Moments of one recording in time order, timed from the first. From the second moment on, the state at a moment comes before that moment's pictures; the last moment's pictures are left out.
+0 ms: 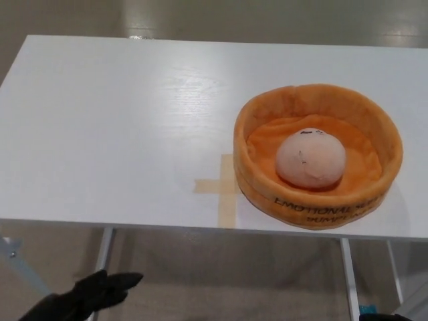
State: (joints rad) left_arm 0.24 0.49 0.01 0.26 -0.03 -0.49 -0.54; right_arm -0.23 -0.19 -0.17 1.29 -0.06 -0.34 -0.12
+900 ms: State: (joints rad) left_arm -0.06 0.39 -0.07 1.20 0.14 -0.50 -0.18; right_arm -0.20 -0.18 -0.16 1.29 -0.06 -0.34 -0.12
